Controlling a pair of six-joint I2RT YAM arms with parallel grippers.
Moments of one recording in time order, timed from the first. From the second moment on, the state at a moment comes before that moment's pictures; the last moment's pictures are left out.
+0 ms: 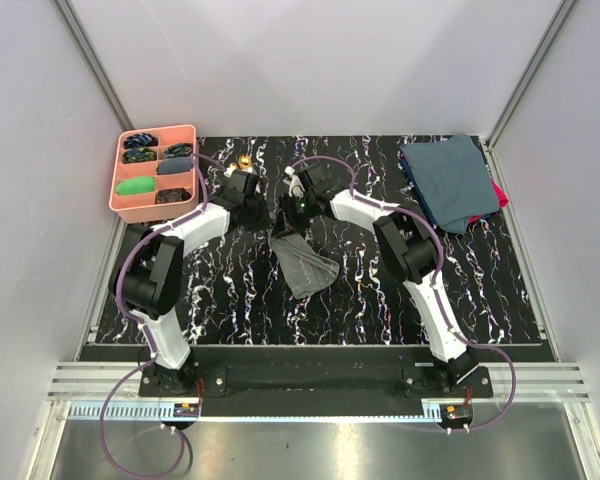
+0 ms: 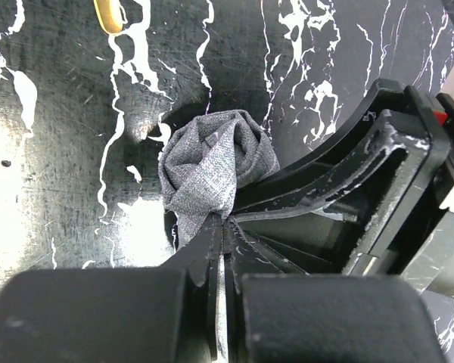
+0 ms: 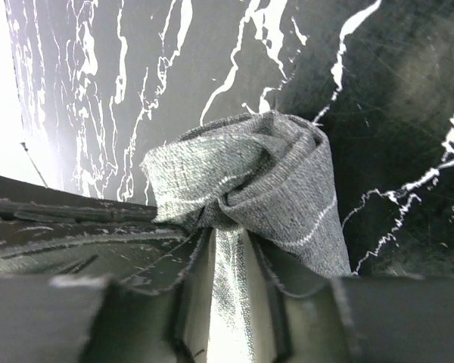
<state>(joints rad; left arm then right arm) -0.37 1.80 1.17 -0.25 0.08 -0.65 0.61 2.39 1.83 -0.29 -0.59 0.52</state>
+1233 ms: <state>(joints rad) -0.38 1.80 1.17 -0.25 0.11 -0.61 0.58 2.30 1.71 -0.19 -0.65 0.56</state>
